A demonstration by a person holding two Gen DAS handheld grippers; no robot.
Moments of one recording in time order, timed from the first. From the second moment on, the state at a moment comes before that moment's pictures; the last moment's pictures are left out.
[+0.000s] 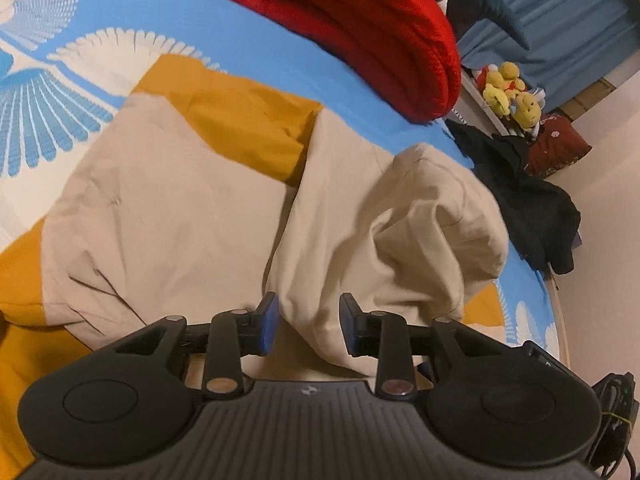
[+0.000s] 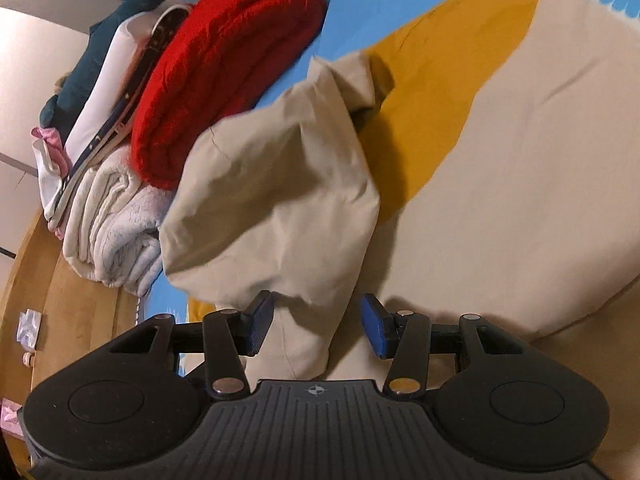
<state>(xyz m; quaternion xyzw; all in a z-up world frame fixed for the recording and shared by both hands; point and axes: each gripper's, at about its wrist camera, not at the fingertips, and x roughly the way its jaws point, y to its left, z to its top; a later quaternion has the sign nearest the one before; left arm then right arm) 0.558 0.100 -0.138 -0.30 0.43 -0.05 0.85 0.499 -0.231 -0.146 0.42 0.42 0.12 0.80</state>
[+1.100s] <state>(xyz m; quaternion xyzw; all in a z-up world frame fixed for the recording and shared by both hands) 0.542 0.062 -0.137 -0.27 0.42 -0.06 0.86 0.426 -0.203 -0.099 0.29 0.44 0.02 0.85</state>
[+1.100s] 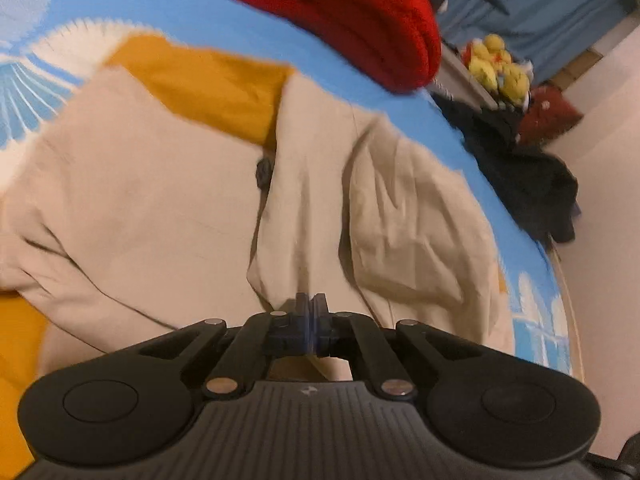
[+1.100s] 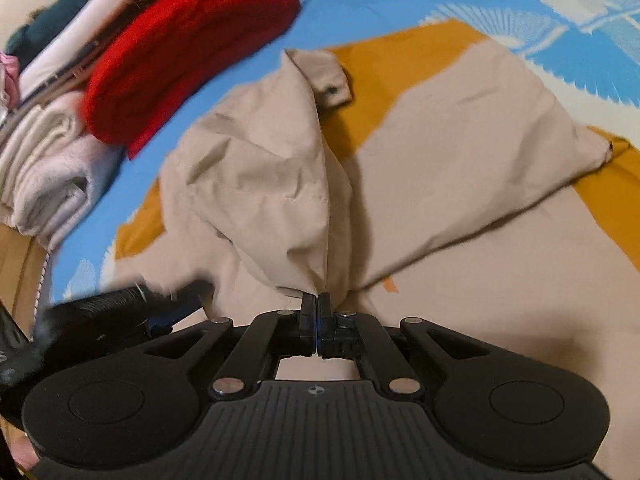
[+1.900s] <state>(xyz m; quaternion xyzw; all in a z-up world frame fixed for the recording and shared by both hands) 0.526 0.075 -0.127 -0.23 0.45 -0.01 0.86 0.478 -0.224 -0.080 0.27 0.43 0.18 0.84</state>
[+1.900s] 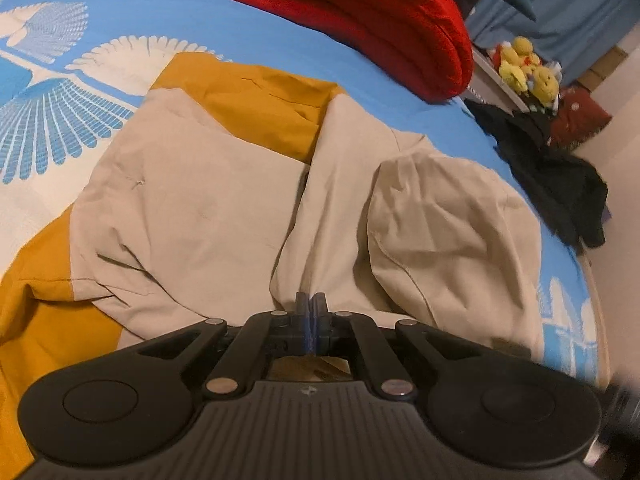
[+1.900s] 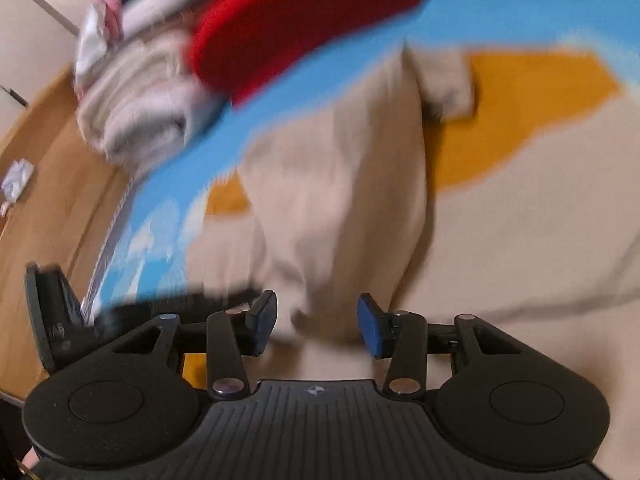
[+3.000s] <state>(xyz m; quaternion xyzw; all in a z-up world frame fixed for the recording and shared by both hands) 0.526 0.060 -0.095 -0.16 0.35 -0.06 0.92 0.454 -0.244 -0.072 0.25 0.28 -0.02 0.93</state>
